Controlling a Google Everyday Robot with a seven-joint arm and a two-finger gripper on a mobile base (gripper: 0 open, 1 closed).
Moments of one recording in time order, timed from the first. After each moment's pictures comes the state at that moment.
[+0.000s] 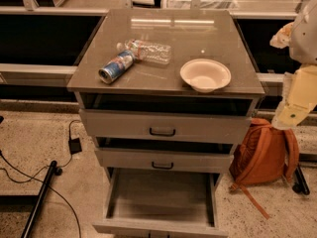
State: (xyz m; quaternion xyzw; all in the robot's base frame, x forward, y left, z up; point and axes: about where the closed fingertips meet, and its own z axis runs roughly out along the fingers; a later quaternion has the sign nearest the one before) arm 0.438 -0.217 0.976 -0.60 0.78 -0.03 0.16
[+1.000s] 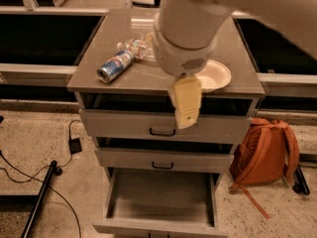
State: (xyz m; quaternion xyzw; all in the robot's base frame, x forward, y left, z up) arm 0.466 -0.020 0.952 -0.80 0.57 -0.10 0.16
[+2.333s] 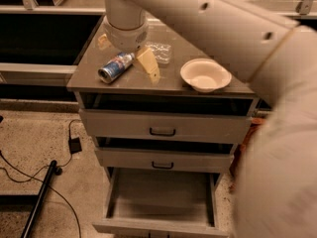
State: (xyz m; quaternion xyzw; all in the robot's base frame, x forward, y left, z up) arm 0.613 0.061 0.895 -0.93 0.34 -0.10 0.09
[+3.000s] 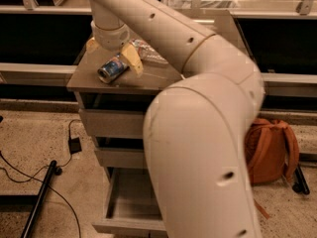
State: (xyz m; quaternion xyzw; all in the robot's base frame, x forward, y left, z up) arm 0.697 0.114 0.848 -0.96 0.27 -0.07 0.06
